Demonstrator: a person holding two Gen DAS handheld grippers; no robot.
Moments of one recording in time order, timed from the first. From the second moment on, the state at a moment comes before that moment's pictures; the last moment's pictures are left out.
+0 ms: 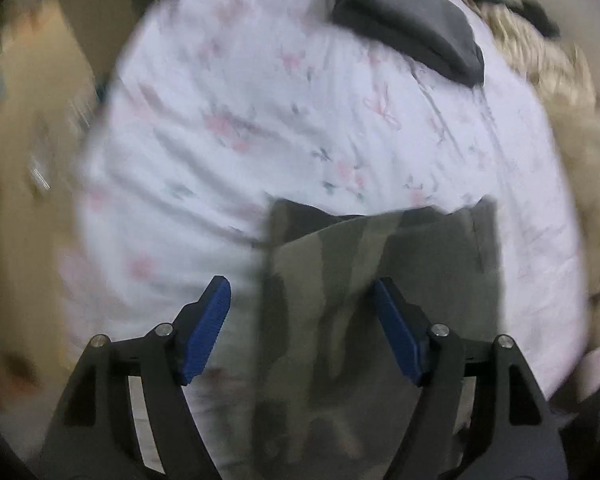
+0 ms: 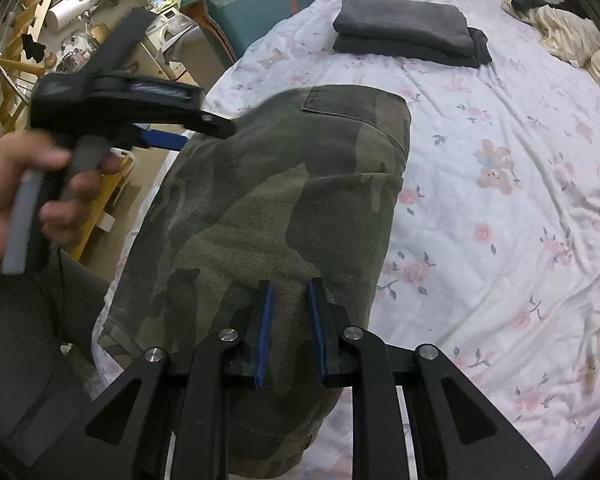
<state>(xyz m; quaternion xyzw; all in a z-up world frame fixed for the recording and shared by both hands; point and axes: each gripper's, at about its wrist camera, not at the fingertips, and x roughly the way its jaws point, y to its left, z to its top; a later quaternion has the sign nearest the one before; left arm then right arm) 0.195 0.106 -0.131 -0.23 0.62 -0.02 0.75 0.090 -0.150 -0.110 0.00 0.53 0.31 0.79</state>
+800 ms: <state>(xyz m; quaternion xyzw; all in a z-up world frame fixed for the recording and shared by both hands) 0.190 0.078 -0.085 -0.16 0.52 0.00 0.84 0.097 -0.147 -0.115 0.00 0.53 0.32 0.78</state>
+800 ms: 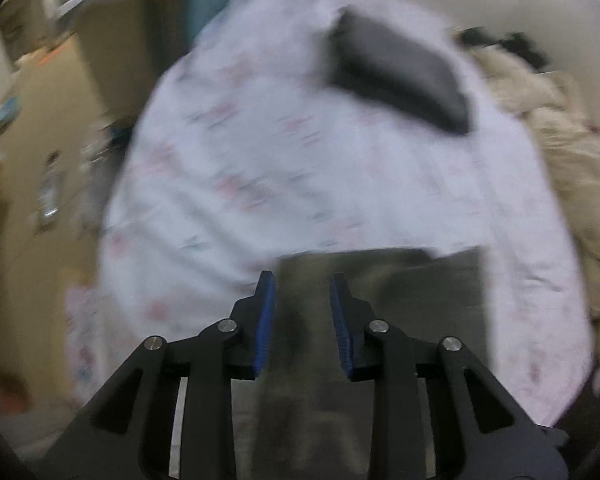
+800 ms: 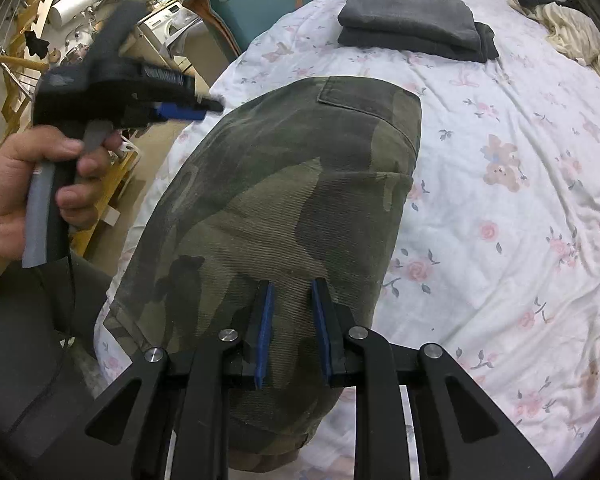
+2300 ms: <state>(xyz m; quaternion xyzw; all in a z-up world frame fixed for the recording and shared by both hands) 0.146 0.005 -0.120 0.03 0.59 -0.07 0.81 0.070 -0.206 -0.121 0.17 0.59 0.28 0.74</state>
